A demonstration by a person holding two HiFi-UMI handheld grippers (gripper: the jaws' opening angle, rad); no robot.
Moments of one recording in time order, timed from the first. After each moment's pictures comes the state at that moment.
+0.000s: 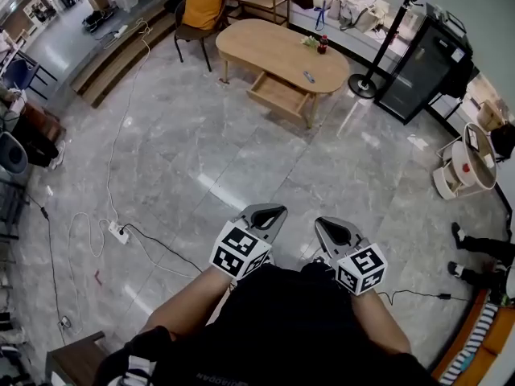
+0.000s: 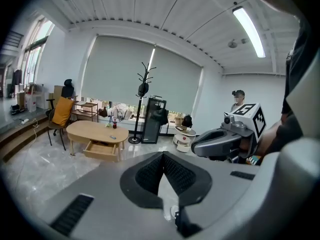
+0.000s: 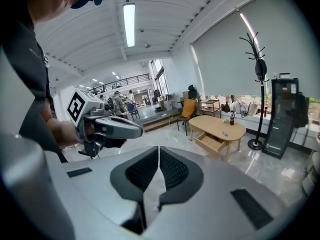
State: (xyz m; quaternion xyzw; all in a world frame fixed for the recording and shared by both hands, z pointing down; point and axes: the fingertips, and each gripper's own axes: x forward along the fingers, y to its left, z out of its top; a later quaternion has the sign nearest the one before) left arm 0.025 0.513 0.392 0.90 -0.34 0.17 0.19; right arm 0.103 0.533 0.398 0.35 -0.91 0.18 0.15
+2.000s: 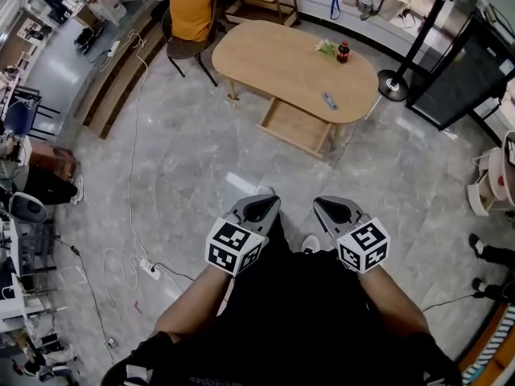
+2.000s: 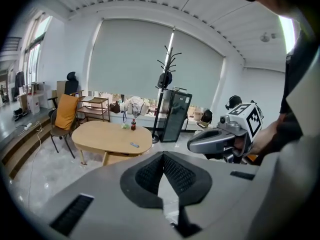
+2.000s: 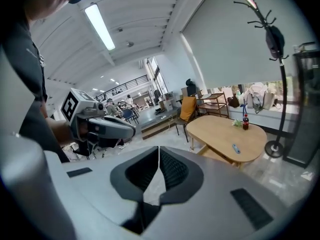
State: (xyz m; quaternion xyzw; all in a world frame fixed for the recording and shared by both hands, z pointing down) left arm -0.034 0.116 0.425 0.87 -0.38 0.23 0.22; right arm 0.050 0.118 0.446 0.31 -0.91 0.24 0.13
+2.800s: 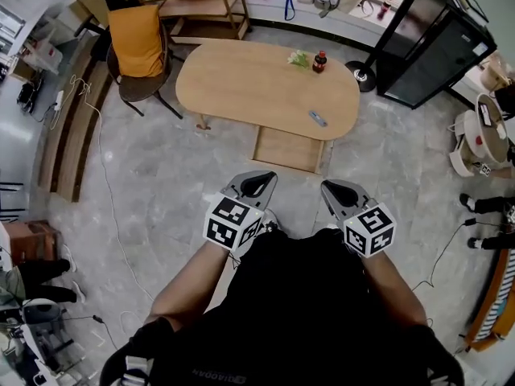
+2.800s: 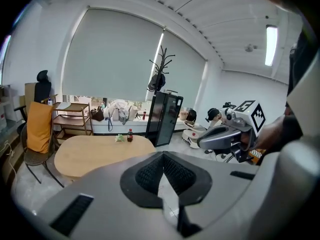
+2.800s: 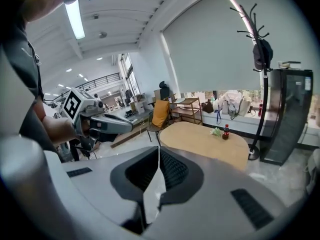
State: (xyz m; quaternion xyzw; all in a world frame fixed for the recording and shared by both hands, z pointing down) left arm -0.117 -0.134 0.428 0.92 -0.24 0.23 0.19; right arm -0.014 -0.088 0.438 0.47 -0.83 0.25 0.16
